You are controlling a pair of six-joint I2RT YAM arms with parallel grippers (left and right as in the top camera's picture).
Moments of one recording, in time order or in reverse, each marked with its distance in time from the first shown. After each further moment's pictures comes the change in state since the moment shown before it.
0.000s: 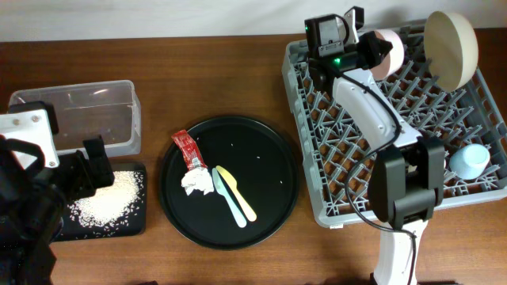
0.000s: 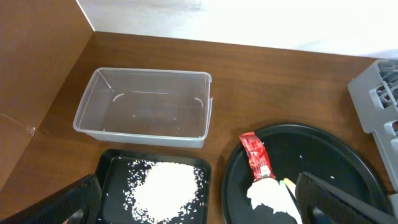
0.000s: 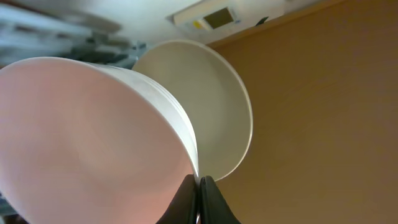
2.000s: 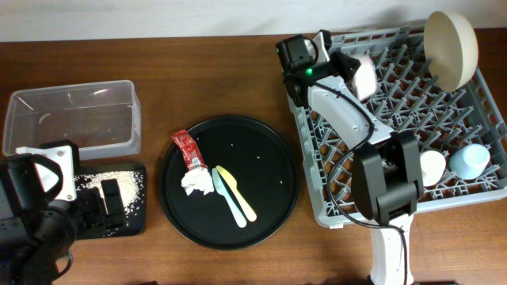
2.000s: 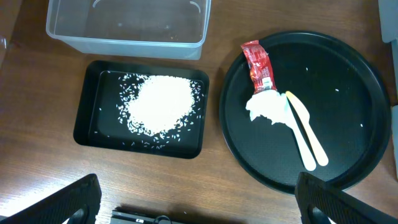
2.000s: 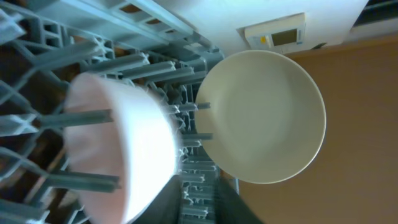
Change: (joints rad) left arm 0.000 0.000 0.000 -0.337 0.000 0.000; right arm 0.103 0.071 0.000 -0.163 -0.117 0.124
